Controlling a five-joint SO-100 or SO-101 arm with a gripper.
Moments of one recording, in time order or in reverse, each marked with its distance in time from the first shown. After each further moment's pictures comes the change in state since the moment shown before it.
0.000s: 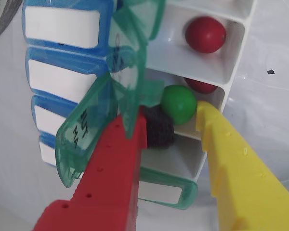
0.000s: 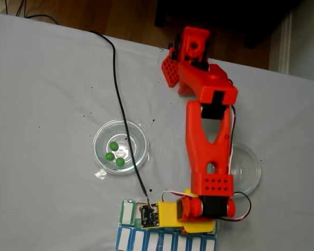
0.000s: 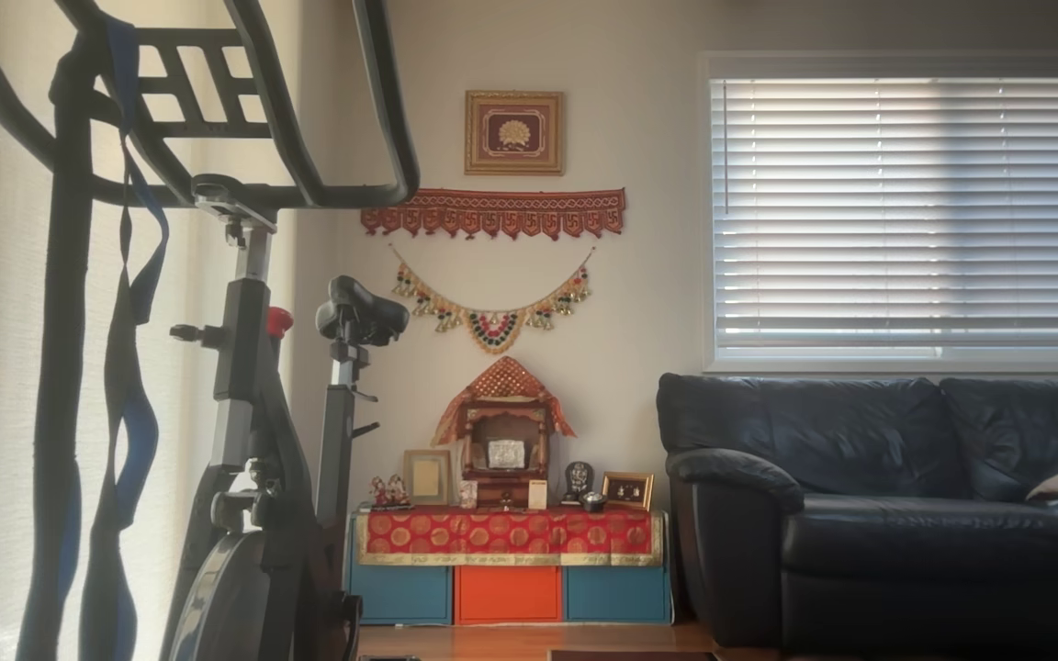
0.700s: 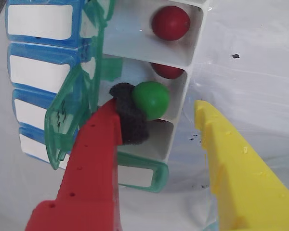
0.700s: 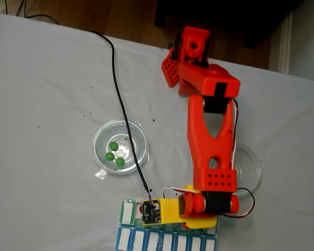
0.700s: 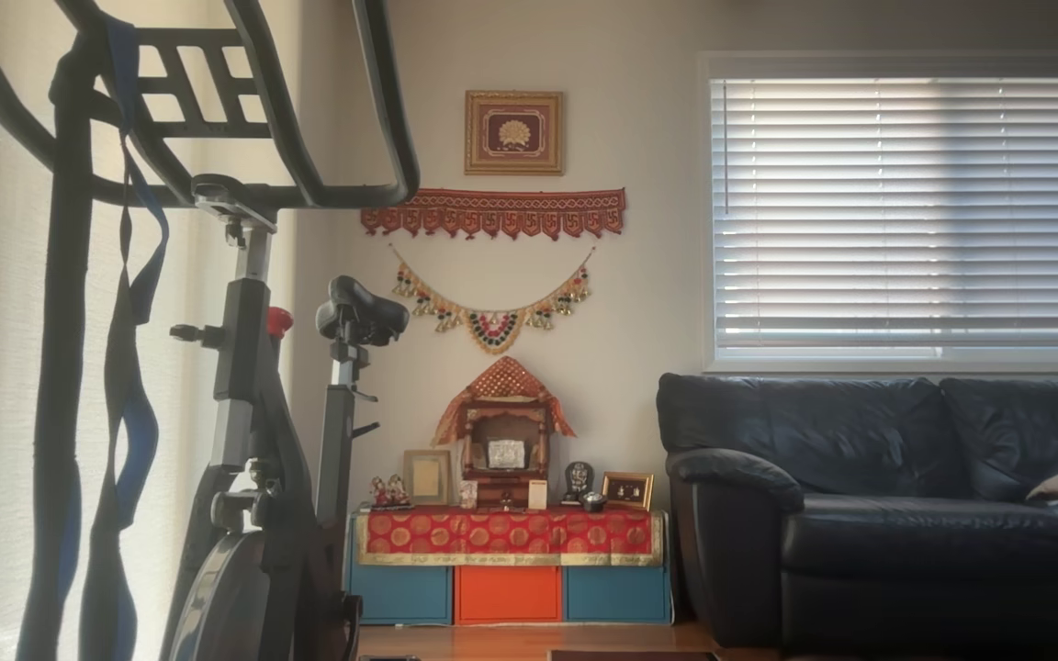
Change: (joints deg) arm -0.2 2.5 -0.5 4.9 -1.1
